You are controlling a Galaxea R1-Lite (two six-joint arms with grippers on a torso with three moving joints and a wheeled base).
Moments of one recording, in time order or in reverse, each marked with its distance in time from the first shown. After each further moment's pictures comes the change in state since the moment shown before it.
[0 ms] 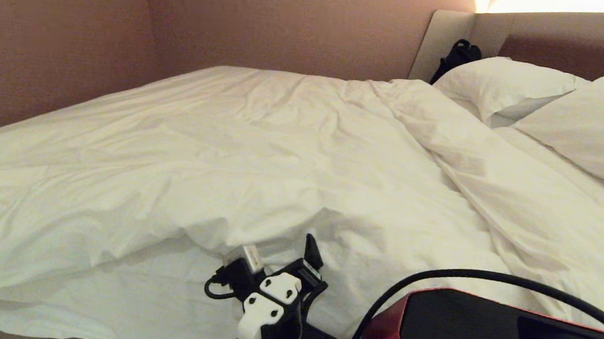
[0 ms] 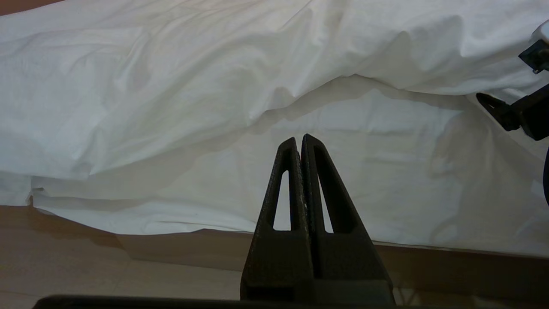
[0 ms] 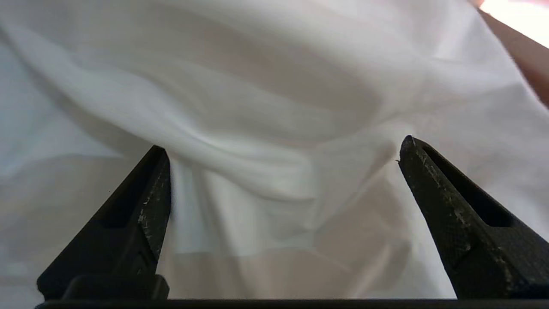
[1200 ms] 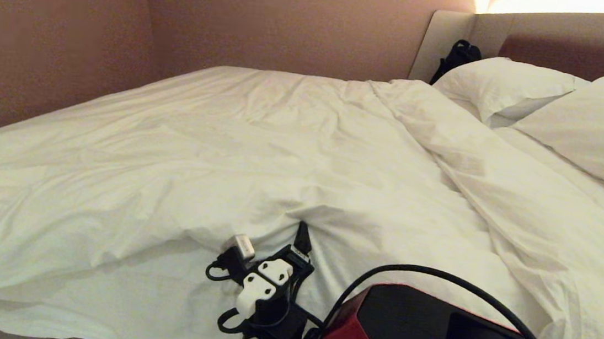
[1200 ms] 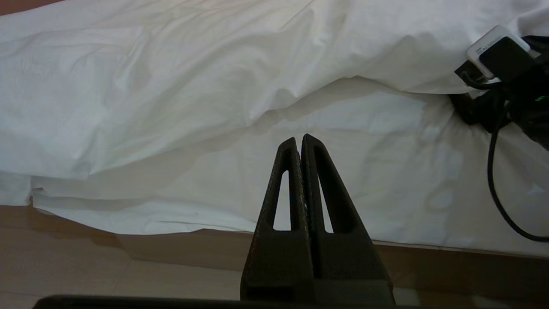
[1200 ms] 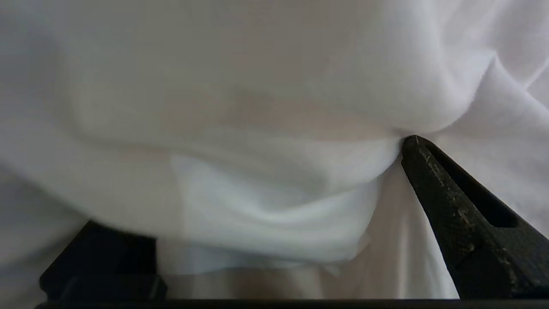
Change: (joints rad) left arm 0.000 0.000 0.000 0.000 0.000 0.000; right arm -0.094 0.201 -0.271 -0.019 -0.004 -0.203
